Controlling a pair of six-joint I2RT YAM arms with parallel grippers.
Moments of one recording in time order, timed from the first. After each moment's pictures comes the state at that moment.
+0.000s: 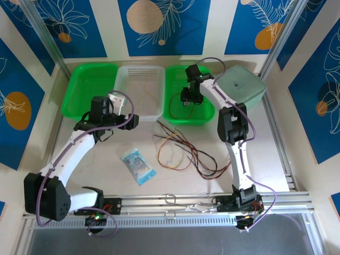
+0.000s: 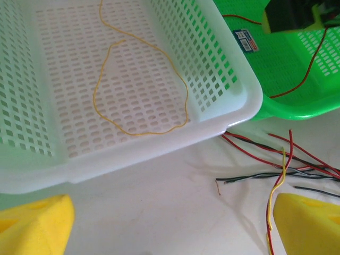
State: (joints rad) left arm -0.26 1.22 0.95 -0.43 0.25 -0.04; right arm 0.34 2.32 2.12 -0.97 -0.02 0.38
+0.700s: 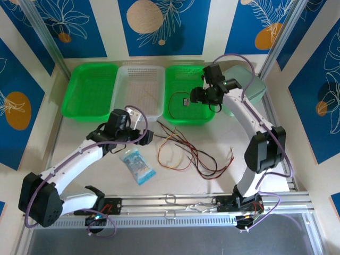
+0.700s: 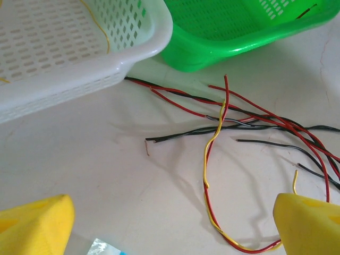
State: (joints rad) left arm -0.53 1.17 0.82 -0.40 0.17 -0.16; right arm 0.36 1.70 1.59 -0.88 -0.04 0.38
